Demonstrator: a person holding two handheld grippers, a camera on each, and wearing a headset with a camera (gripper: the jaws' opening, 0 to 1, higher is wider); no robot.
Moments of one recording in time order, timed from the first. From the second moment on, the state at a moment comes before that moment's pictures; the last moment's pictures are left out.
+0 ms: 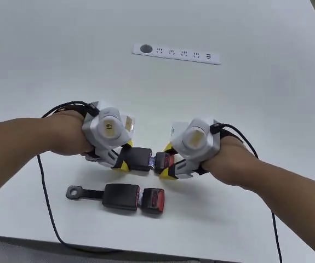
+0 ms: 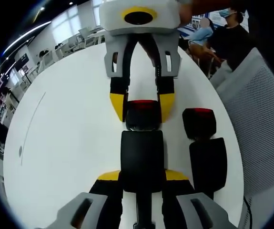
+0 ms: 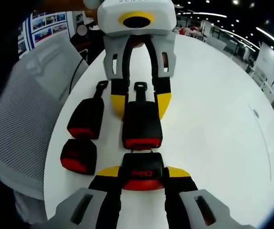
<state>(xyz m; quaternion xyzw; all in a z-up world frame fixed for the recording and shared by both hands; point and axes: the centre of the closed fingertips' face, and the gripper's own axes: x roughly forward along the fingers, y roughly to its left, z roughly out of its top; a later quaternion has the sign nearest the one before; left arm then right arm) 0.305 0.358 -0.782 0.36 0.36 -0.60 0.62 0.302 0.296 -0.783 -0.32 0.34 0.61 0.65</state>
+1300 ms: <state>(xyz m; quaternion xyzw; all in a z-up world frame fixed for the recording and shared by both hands) 0.303 0.358 -0.780 0.34 0.36 -0.59 0.64 0.303 0.254 -0.780 -0.32 0.34 0.59 0.66</state>
